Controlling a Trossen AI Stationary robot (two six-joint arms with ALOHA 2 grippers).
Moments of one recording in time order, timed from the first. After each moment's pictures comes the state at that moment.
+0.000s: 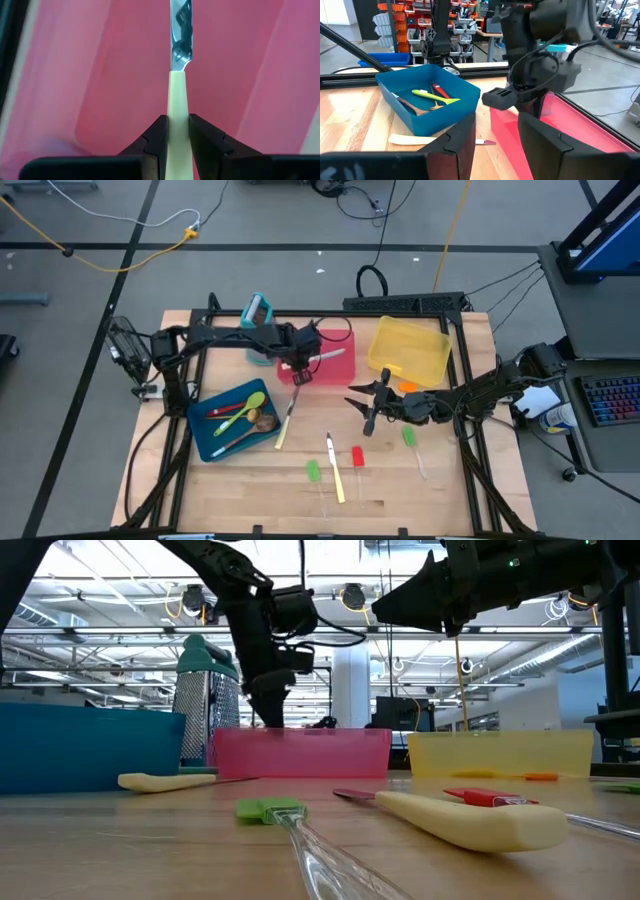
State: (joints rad) left arm 0.33 1.85 1.30 -0.64 -0.12 0.07; right arm 0.27 1.38 0.52 0.75 0.60 0.02
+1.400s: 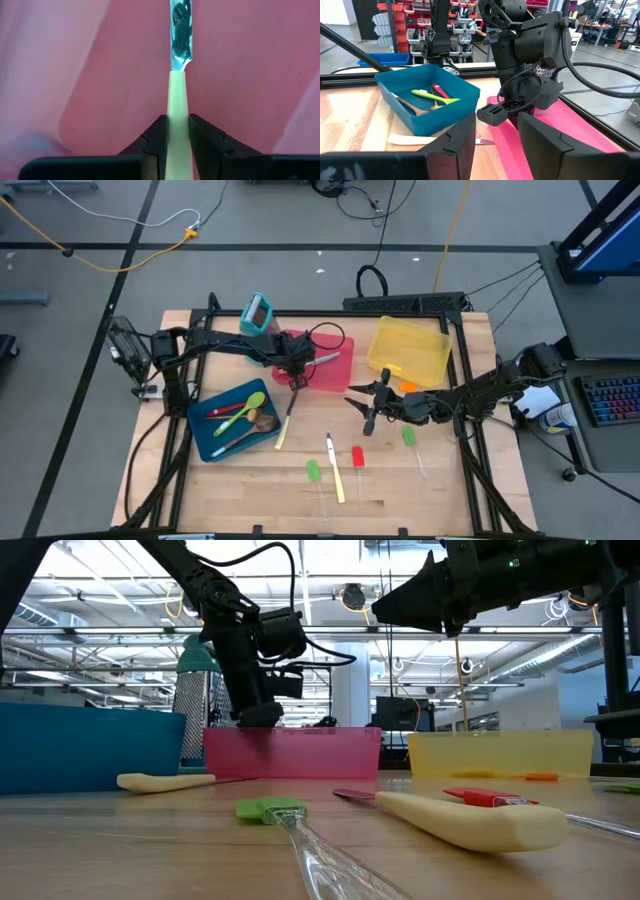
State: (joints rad) left arm 0.33 1.85 1.12 -0.44 -0.16 0.07; right arm 0.27 1.38 0.52 0.75 0.60 0.02
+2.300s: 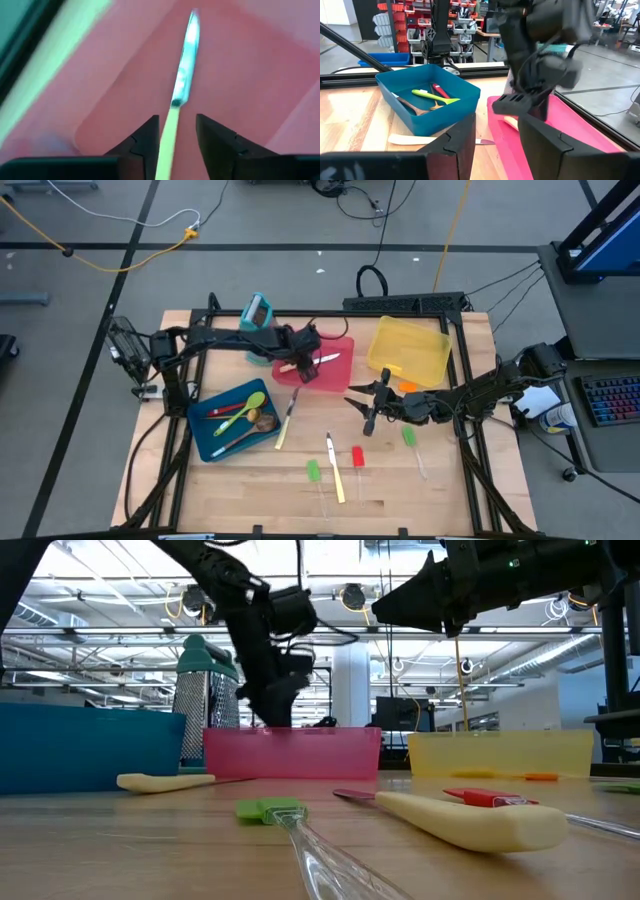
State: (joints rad) left arm 0.31 1.84 1.27 -0.53 -0.18 -0.15; right arm 0.27 1.38 0.52 0.75 0.60 0.02
